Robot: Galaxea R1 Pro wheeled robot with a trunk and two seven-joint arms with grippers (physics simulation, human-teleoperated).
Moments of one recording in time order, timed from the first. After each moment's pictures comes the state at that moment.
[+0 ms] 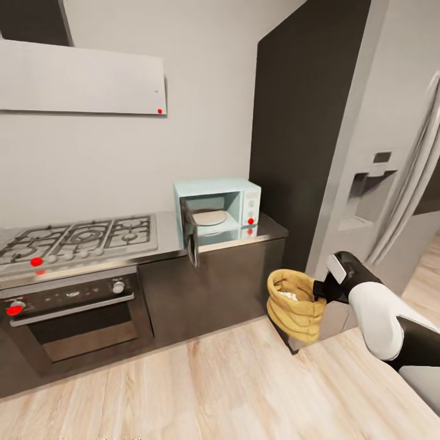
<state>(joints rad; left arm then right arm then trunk) 0.00 -0.01 0.01 -0.03 0.18 -0.11 0.09 -1.18 -0.14 -0.39 -0.32 0.01 1.04 -0.31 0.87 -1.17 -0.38</state>
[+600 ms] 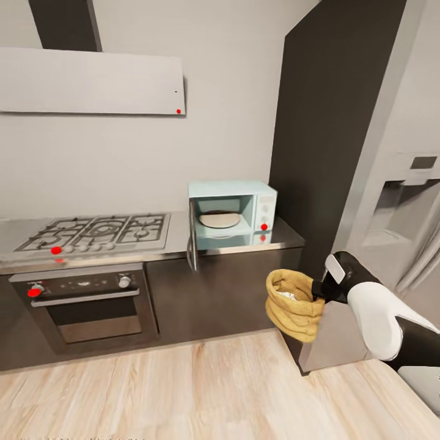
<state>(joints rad) 0.00 -0.01 0.01 -0.03 0.19 -0.11 0.09 -1.18 -0.13 -0.39 -0.32 0.00 1.04 -0.31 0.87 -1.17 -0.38</state>
